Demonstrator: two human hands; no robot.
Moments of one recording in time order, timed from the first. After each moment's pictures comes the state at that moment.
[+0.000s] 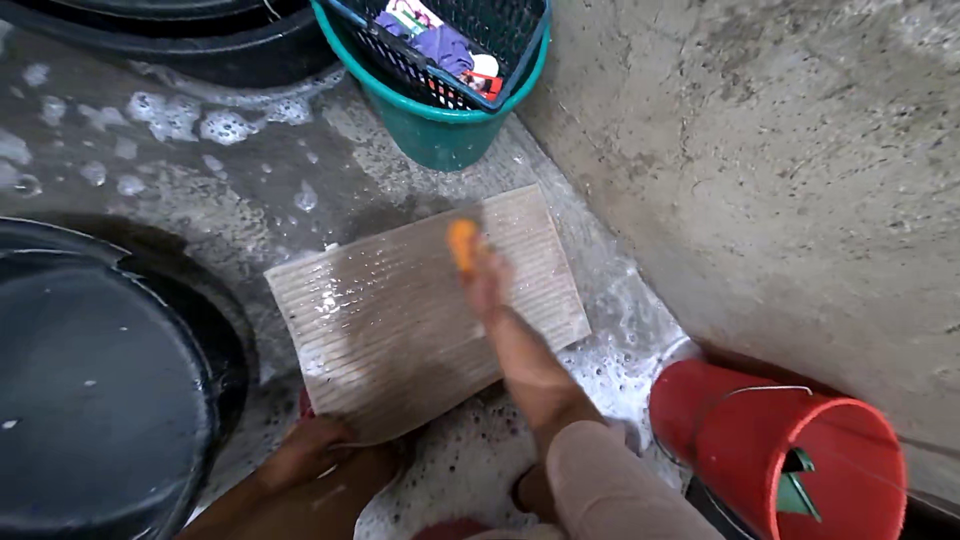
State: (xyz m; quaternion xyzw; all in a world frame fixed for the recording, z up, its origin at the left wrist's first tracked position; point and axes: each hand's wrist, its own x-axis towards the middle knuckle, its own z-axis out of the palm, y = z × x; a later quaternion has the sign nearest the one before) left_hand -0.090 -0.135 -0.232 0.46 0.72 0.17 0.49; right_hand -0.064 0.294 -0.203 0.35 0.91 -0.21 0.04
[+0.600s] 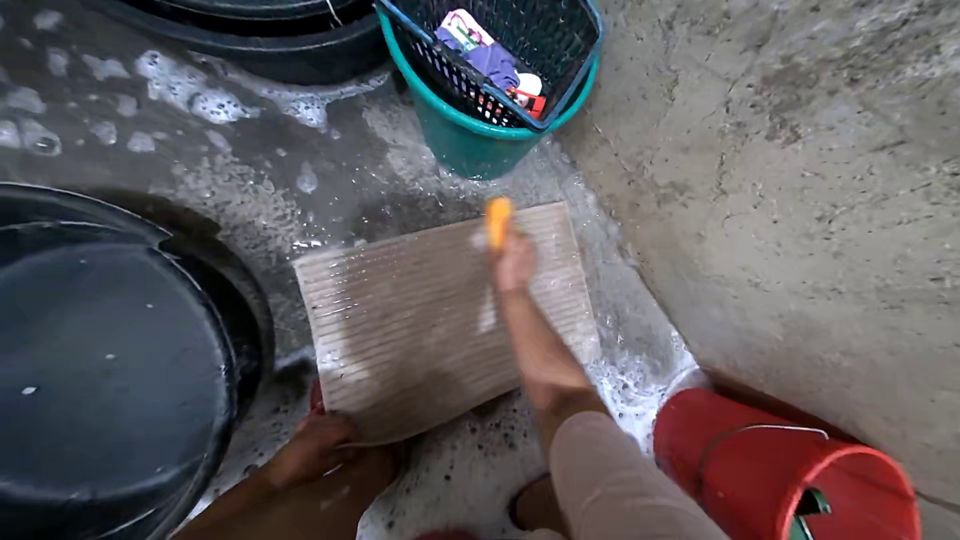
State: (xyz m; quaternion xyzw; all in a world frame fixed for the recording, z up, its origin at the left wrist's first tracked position) left_hand -0.082 -0.140 -0.234 0.44 0.73 0.20 0.49; right_hand -0.110 0.328 -0.210 0.40 0.90 -0.16 0.05
